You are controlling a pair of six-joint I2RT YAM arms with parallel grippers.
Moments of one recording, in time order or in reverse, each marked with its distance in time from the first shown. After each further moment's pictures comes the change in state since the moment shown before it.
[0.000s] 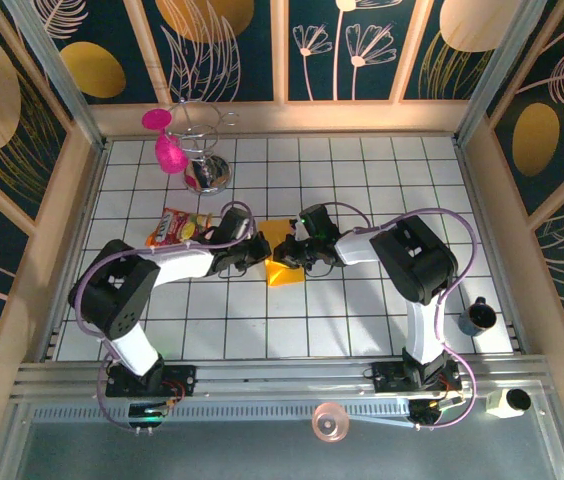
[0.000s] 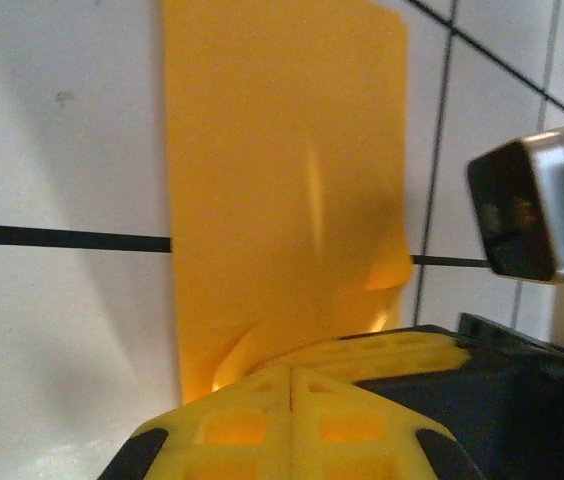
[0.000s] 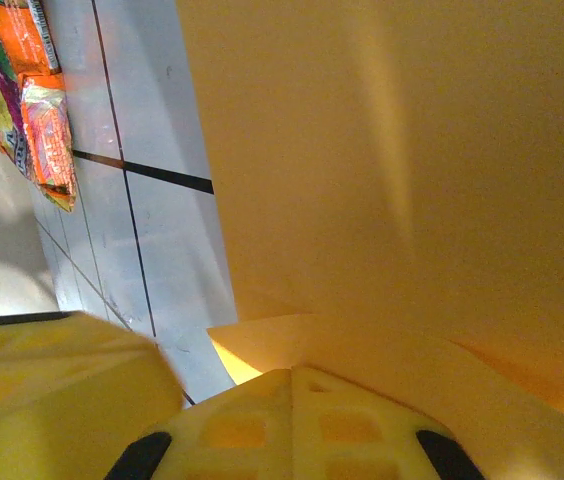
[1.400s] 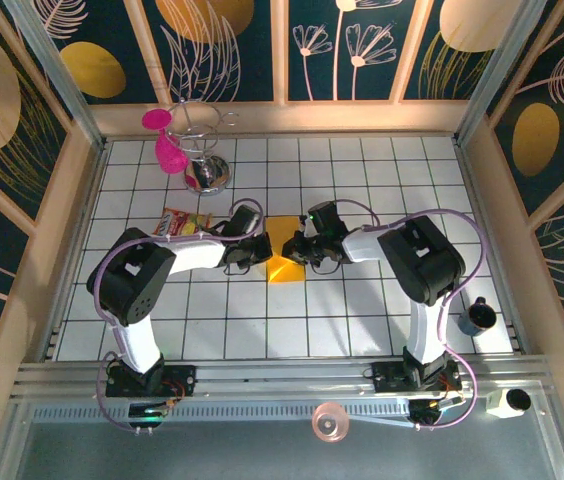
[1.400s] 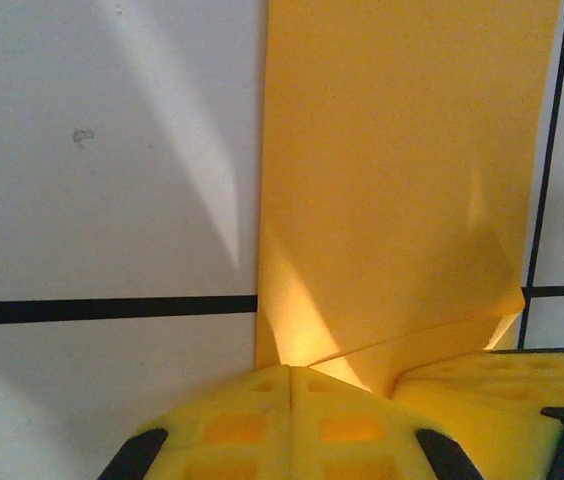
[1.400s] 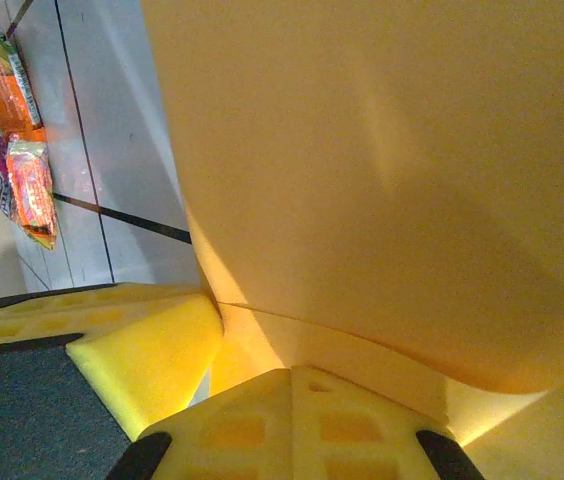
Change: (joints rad) left arm -0.006 0.113 0.119 -0.126 -0.072 0.092; right arm -0.051 -0.032 -0.019 -0.040 0.047 -0.028
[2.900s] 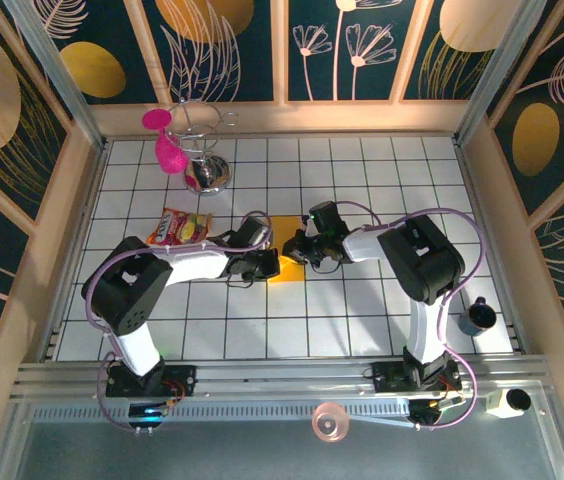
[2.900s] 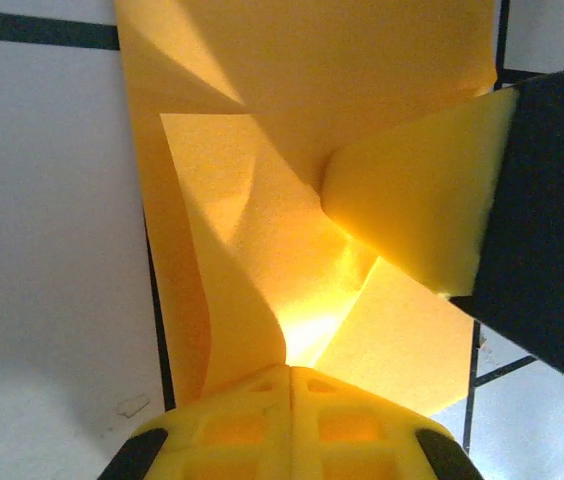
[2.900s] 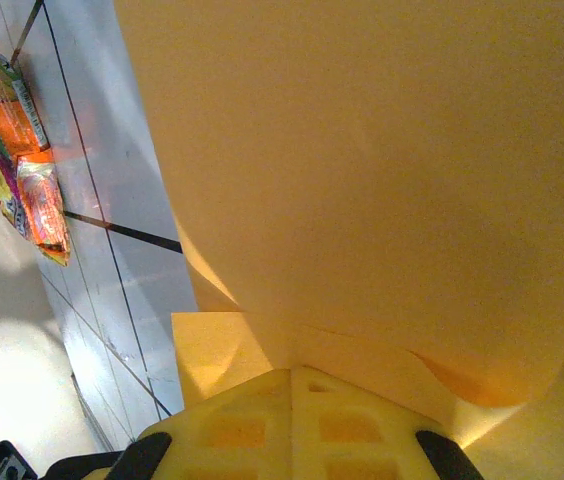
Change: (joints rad) left arm -0.091 -0.061 -0.047 -0.067 0.084 0.041; right arm -0.011 0.010 -0.003 0.011 -0.014 0.069
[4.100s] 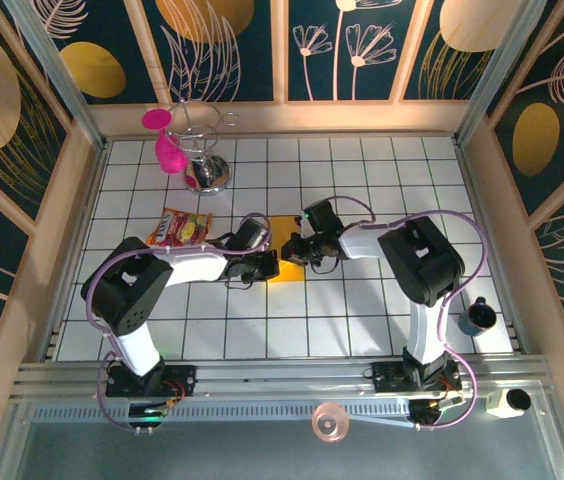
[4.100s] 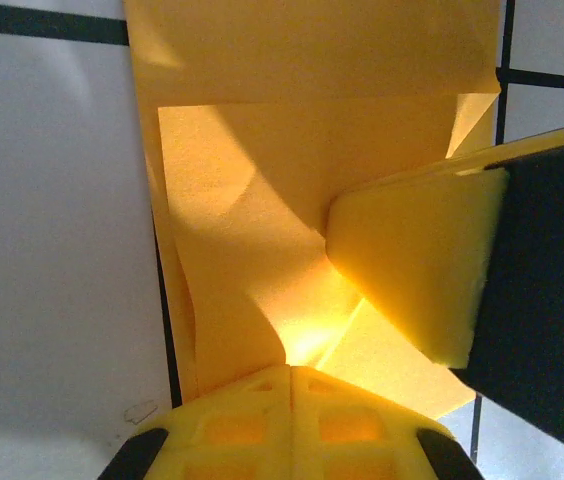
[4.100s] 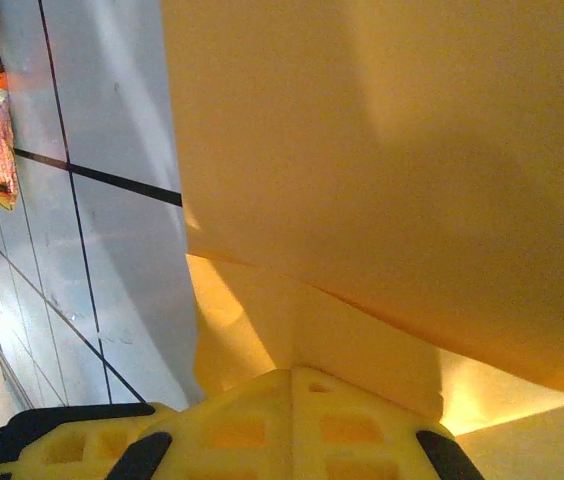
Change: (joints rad) left arm -0.001 -0.003 -0.035 0.050 0.000 -0.005; right arm 0.021 -0.013 0.063 -0.161 0.021 -0.197
